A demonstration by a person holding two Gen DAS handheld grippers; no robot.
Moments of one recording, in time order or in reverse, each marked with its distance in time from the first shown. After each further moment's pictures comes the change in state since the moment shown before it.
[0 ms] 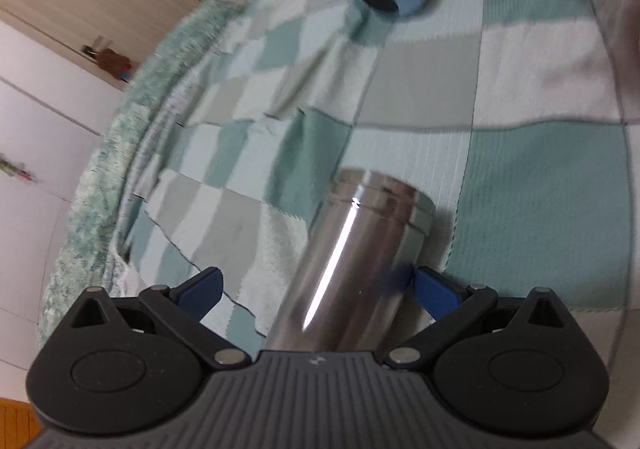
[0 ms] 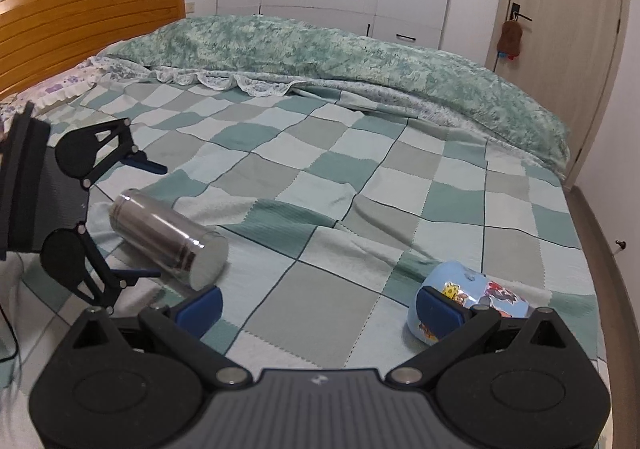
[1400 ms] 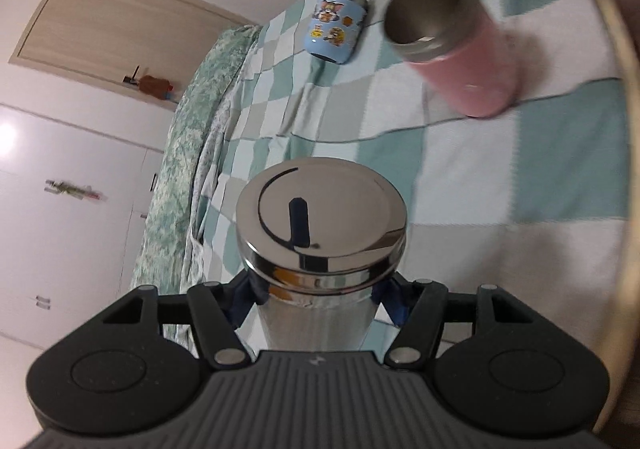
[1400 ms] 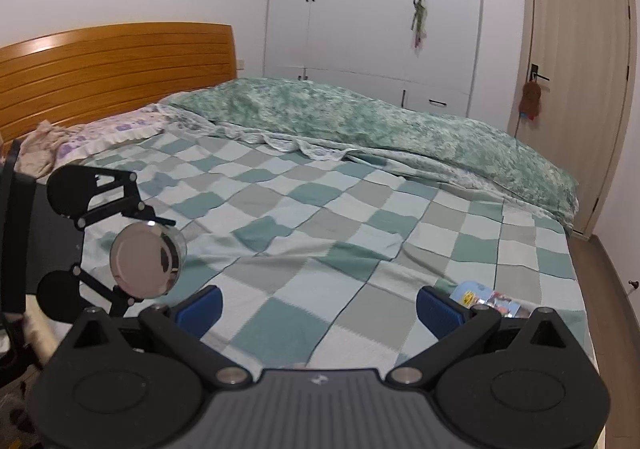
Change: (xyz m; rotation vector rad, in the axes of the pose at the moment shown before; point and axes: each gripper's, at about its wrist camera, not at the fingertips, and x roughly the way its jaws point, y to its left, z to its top) left arm -0.222 -0.128 0.003 0.099 0.067 0.220; right arm -0.183 0.074 -0.051 -0.052 -0.195 0.099
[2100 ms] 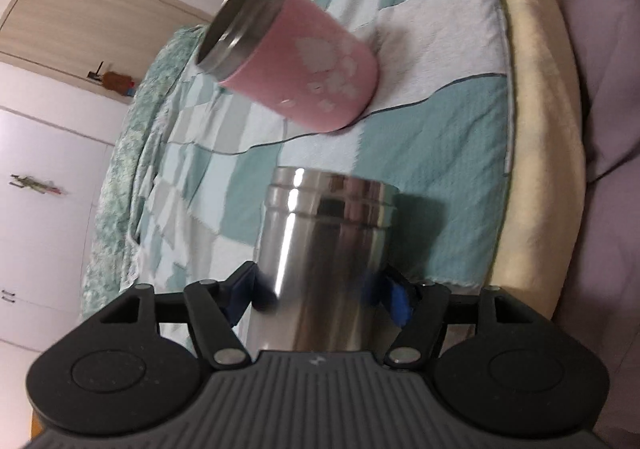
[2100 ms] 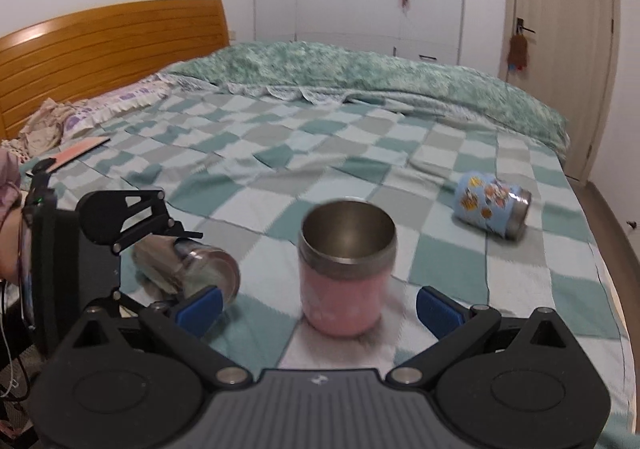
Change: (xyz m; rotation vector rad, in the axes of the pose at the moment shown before) left arm 0.006 -0.111 0.017 -0.017 -0.009 -0.108; right arm -0.041 0.028 -0.106 0.090 0.106 -0.029
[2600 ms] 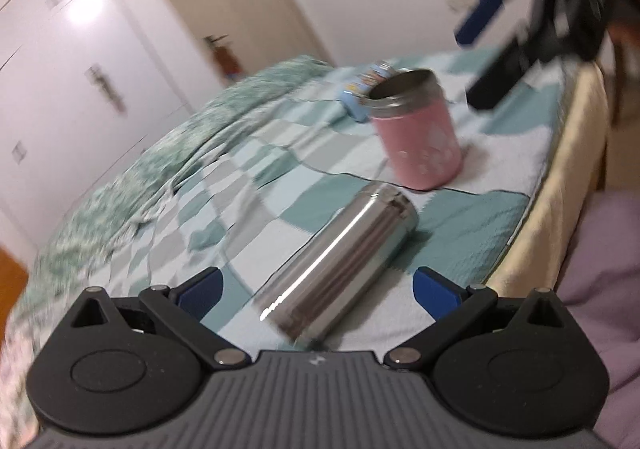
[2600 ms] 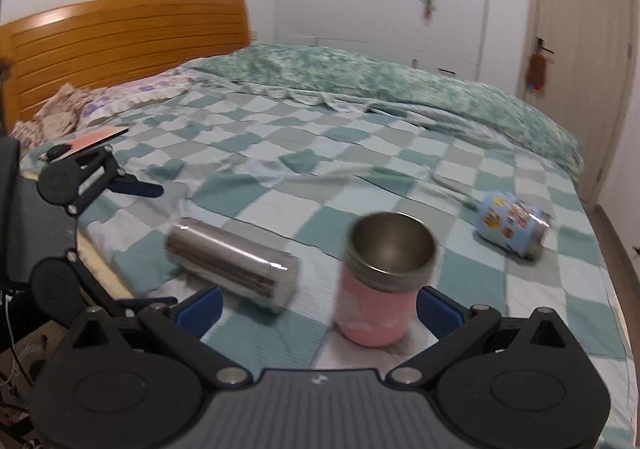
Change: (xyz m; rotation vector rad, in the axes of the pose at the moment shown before) left arm -0.093 0.035 -0.082 -0.602 -0.221 0.063; right arm 0.004 0.052 0.012 -0.111 -0.026 0.045
